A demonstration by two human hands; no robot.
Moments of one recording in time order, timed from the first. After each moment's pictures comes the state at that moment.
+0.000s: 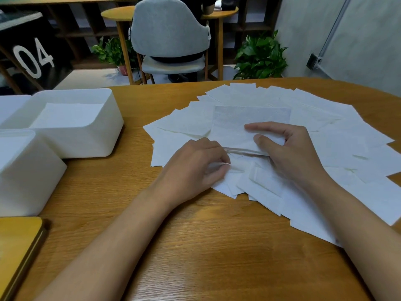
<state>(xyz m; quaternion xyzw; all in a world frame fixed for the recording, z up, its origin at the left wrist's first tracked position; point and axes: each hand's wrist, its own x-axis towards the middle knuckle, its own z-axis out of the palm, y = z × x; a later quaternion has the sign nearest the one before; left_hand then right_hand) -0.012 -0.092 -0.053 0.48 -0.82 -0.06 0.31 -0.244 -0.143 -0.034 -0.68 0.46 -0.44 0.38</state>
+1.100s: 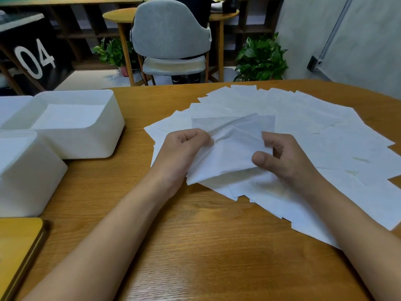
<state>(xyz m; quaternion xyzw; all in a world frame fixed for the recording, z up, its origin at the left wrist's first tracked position) -0.010 -0.086 -0.020 0.52 -0.46 -0.50 0.51 -0.236 -0.125 -0.022 -0.73 0.29 -0.36 0.50</state>
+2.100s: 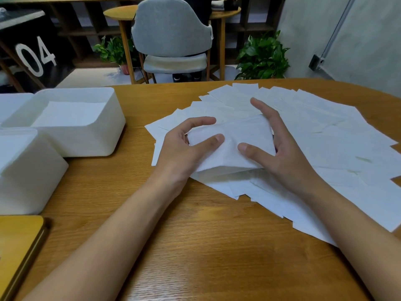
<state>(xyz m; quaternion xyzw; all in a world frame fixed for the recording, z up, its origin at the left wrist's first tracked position) -0.018 -0.083 -0.022 0.51 -0.43 -0.49 0.56 -0.228 -0.127 -0.027 -0.74 0.35 -0.40 0.42</state>
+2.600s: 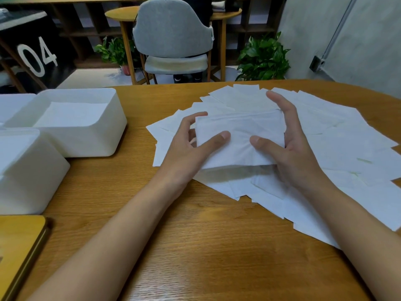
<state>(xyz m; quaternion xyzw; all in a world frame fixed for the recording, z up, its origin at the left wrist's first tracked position) -0.022 -0.079 -0.017 0.54 -0.45 -0.47 0.53 -0.232 -0.138 -0.031 -0.69 0.34 -0.46 0.45</state>
